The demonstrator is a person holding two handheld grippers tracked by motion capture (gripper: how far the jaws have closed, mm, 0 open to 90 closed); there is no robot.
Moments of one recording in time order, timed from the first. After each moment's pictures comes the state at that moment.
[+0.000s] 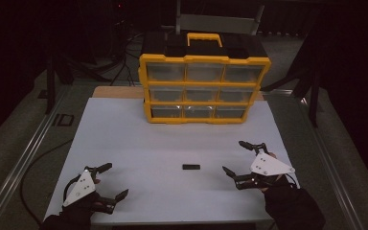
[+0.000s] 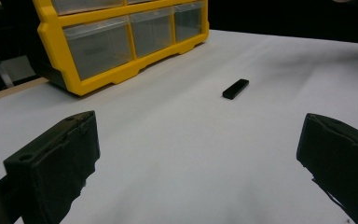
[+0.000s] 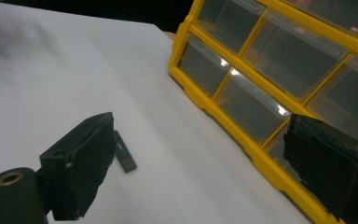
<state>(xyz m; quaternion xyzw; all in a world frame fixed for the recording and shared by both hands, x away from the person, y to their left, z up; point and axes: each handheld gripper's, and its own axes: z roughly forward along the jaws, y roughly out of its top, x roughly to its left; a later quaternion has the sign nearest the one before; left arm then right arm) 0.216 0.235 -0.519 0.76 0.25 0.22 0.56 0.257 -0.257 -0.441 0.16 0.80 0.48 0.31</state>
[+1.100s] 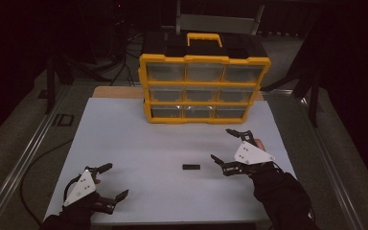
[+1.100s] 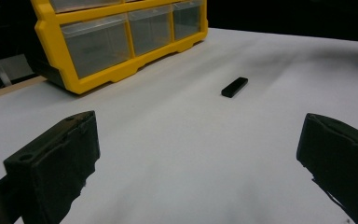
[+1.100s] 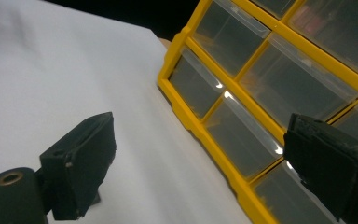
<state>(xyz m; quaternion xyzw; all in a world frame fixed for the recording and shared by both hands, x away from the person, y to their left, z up) 0.216 0.235 -0.520 0.76 0.25 0.22 0.56 0.295 -0.227 -0.444 0.10 0.80 0.47 0.35</state>
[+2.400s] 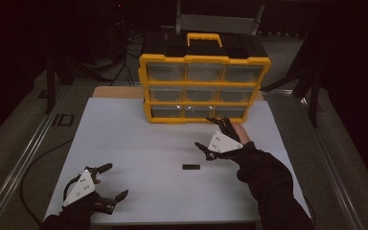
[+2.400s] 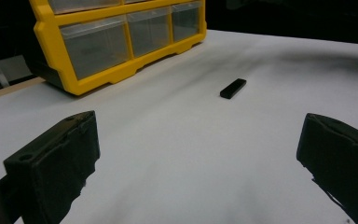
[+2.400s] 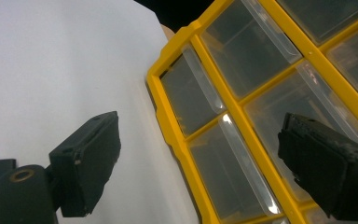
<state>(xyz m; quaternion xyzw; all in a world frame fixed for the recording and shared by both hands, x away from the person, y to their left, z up) 0.216 0.236 -0.520 0.76 0.25 0.21 0.56 0.343 -0.178 -0.453 0.01 0.82 0.41 0.40</state>
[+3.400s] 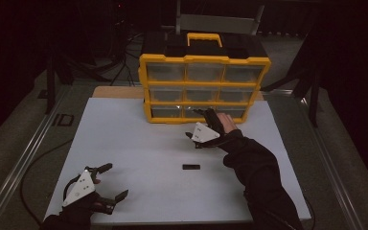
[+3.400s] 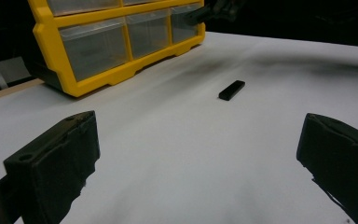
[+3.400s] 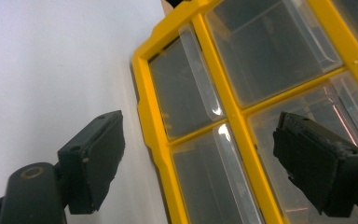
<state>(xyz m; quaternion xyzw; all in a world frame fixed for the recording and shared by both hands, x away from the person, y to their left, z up) 0.216 0.236 -0.520 0.76 0.25 0.21 0.56 0.387 -0.141 -0.465 -0.03 0.84 0.34 0.43</state>
